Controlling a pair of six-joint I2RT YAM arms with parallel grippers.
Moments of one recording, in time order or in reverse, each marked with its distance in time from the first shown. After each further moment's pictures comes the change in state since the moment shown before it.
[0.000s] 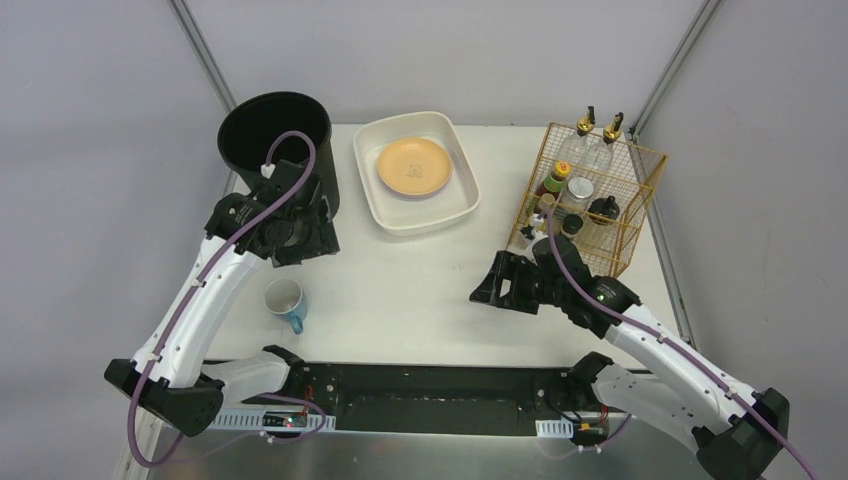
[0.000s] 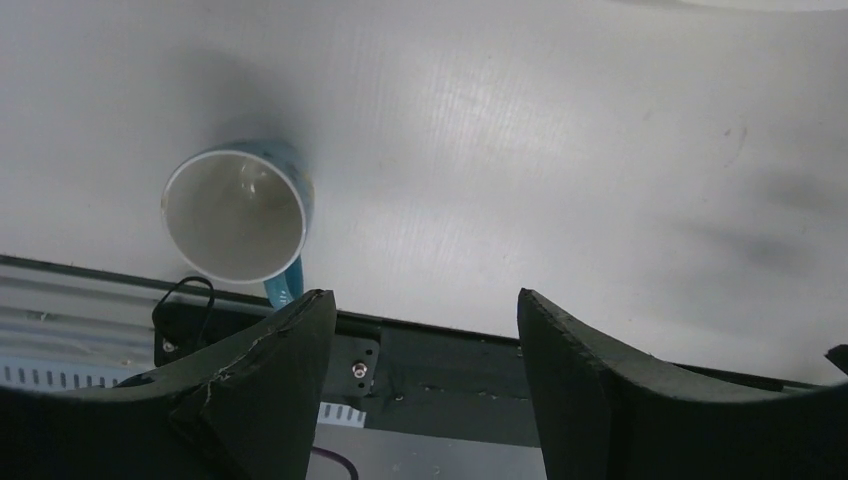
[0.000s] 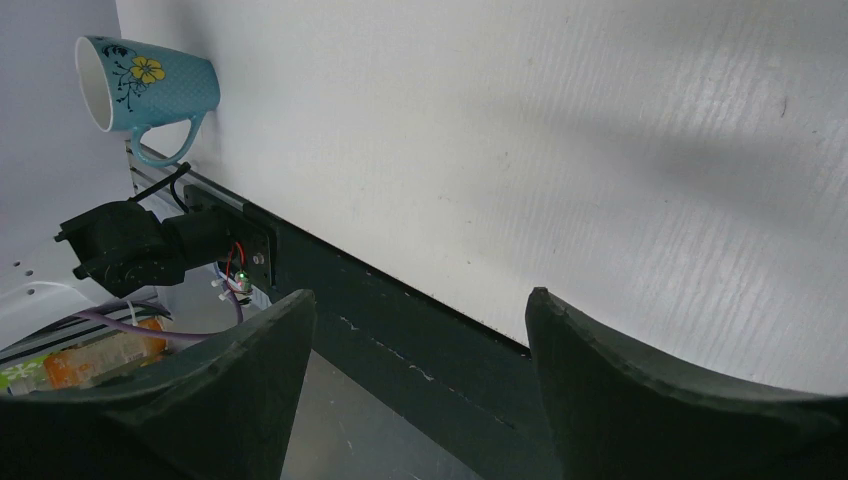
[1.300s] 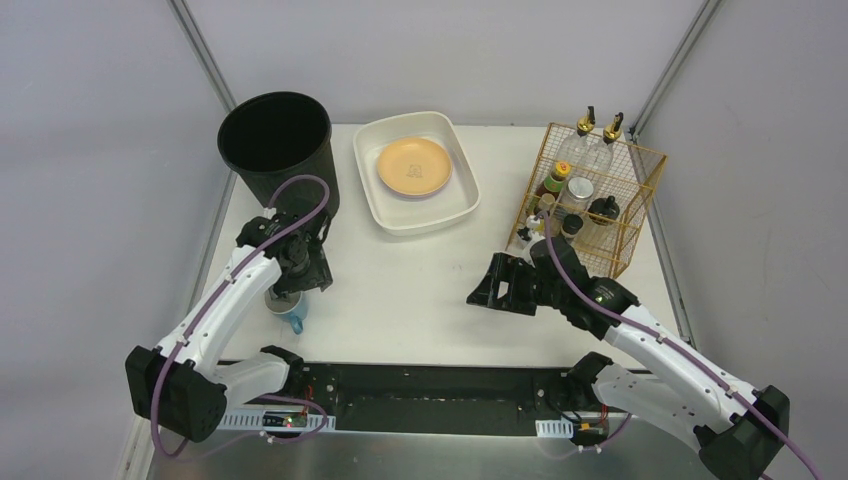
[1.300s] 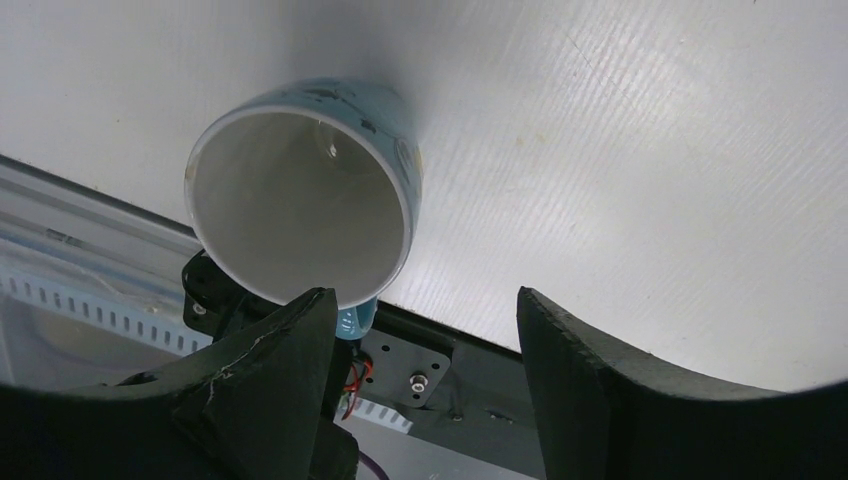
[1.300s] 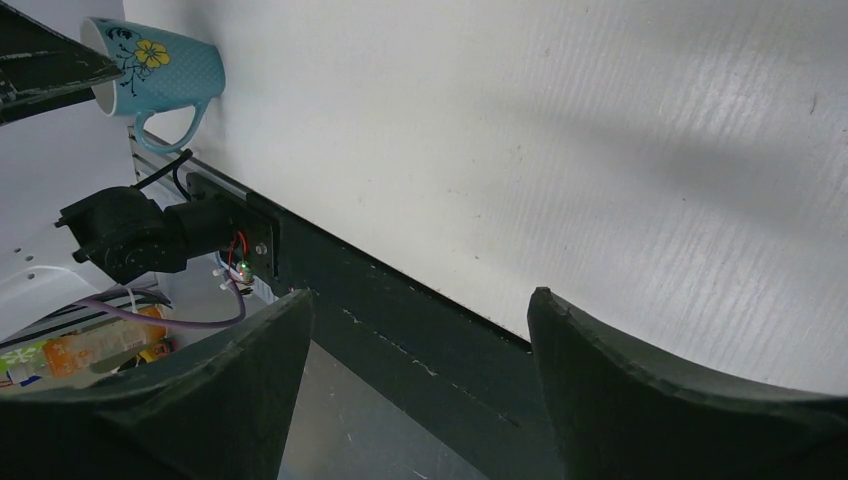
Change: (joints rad) left arm 0.082 -0.051 -0.442 0.076 -0.079 -0.060; right arm 0.028 0.000 -0.005 0.016 -0.006 0.005
